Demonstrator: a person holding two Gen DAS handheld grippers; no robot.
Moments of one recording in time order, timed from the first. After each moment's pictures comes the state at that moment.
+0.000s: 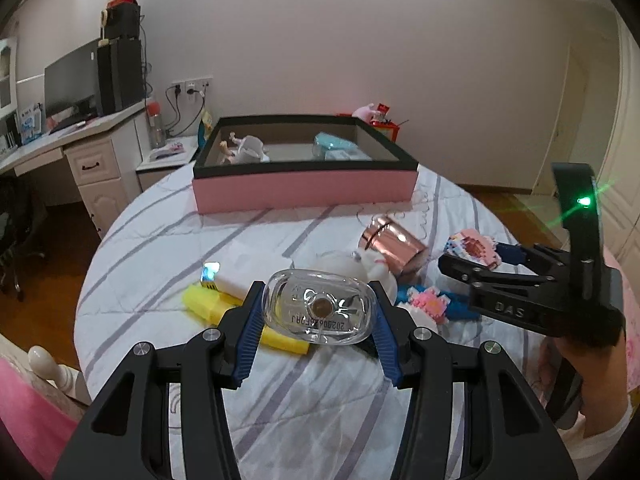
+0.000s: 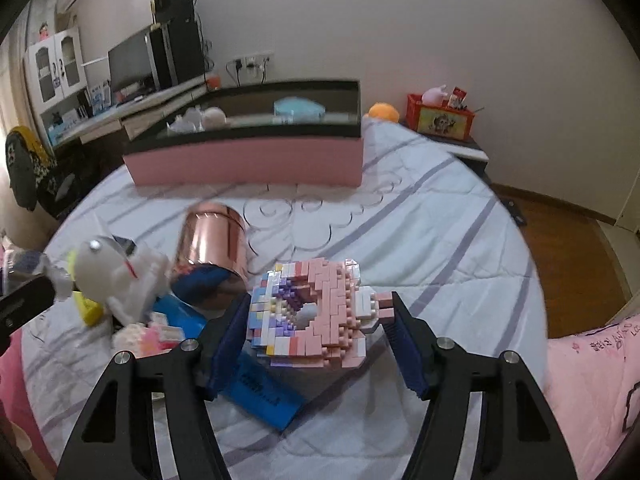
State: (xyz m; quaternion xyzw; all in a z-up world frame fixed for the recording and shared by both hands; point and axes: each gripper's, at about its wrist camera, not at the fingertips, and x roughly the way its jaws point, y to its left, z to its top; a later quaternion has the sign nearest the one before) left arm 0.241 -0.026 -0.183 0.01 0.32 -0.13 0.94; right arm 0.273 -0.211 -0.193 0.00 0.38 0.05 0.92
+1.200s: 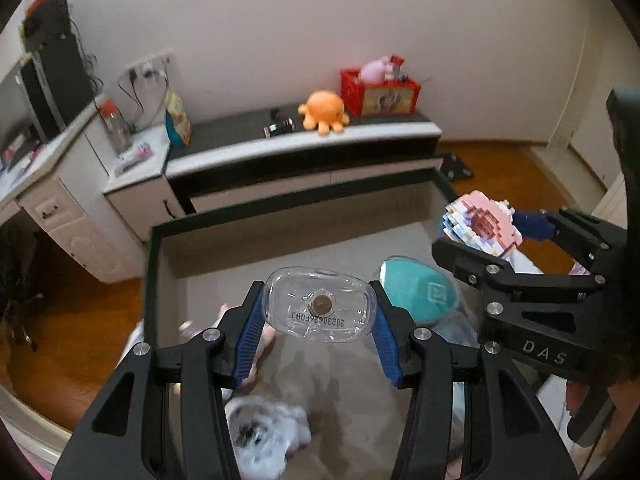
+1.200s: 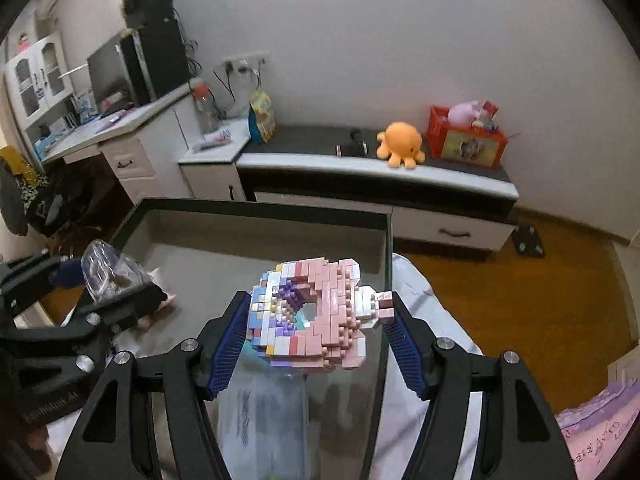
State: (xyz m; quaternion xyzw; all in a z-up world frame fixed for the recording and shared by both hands) left arm 0.592 -0.087 -0.157 0.07 0.44 -0.14 0.88; right arm 0.559 -0.208 -0.147 0.00 0.43 0.07 0.90
